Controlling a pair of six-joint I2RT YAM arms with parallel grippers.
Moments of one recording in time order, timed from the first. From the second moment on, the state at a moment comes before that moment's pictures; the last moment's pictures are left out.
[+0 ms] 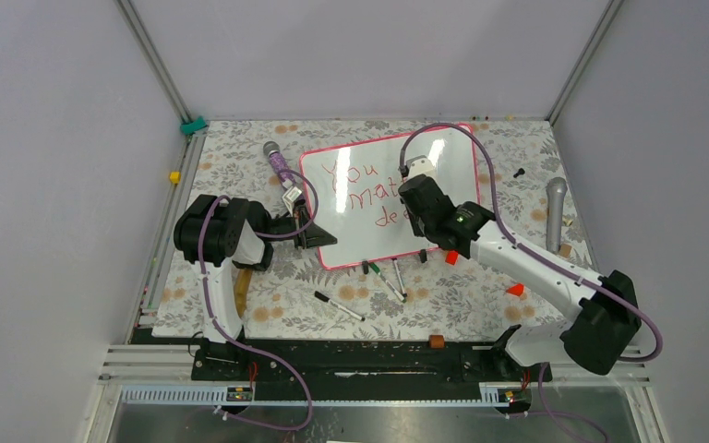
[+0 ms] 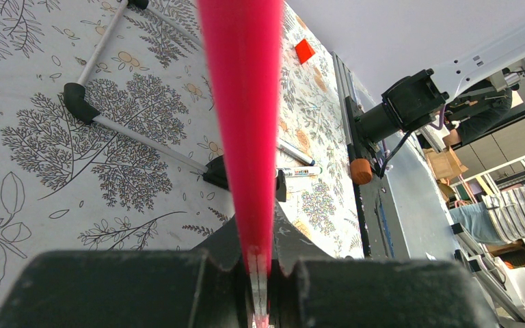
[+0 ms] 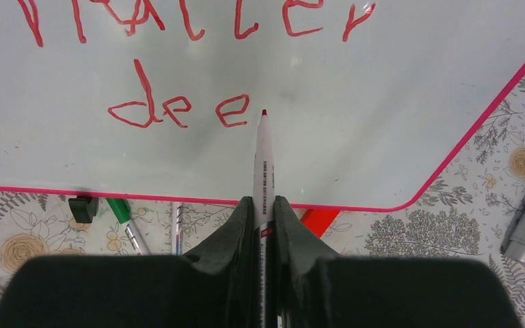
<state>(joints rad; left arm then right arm) -0.14 2.10 0.60 1.50 1.32 -0.77 0.77 1.35 1.12 -0.61 0.49 0.24</state>
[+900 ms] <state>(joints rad) -0.14 2.10 0.60 1.50 1.32 -0.77 0.76 1.44 1.14 -0.60 0.54 0.23</state>
